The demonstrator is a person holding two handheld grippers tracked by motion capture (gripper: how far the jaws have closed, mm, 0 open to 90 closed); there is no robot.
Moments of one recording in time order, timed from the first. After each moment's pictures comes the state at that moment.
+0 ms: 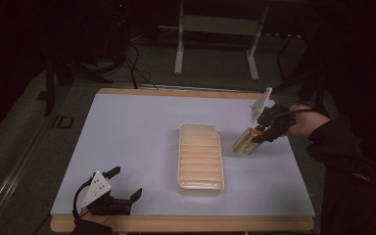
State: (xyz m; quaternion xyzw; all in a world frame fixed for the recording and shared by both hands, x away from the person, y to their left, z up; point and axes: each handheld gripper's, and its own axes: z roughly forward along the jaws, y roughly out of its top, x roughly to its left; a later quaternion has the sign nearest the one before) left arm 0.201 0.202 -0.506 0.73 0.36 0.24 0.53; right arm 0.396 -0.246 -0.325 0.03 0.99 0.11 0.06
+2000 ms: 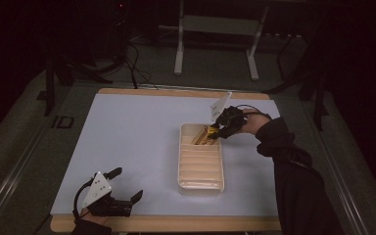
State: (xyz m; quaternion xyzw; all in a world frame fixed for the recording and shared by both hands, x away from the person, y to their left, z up) left arm 0.200 0.201 -0.506 0.73 0.35 0.23 0.53; right arm 0.447 -0.161 -0.404 -0.03 0.97 0.24 0.05
